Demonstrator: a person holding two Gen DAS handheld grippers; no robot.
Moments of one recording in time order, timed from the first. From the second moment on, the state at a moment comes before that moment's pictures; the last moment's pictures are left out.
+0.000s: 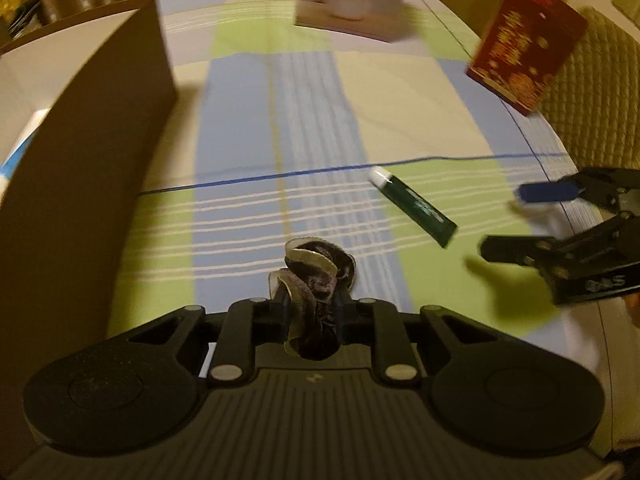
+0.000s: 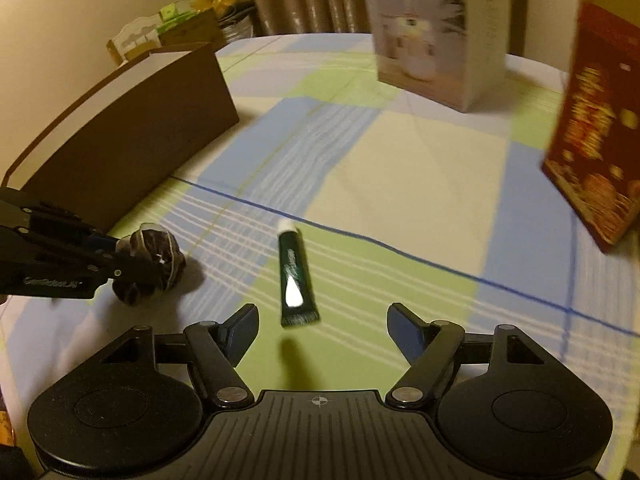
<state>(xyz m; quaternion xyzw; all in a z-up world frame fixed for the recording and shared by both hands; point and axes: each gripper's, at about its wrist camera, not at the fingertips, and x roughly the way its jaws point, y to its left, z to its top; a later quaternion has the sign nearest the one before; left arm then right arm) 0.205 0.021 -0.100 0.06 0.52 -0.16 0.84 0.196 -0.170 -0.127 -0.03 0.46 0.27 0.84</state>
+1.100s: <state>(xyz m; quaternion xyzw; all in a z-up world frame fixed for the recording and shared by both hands) 0.208 0.029 -0.088 0.03 0.51 -0.15 0.85 0.185 -0.138 -0.113 -0.13 0.45 0.28 0.84</state>
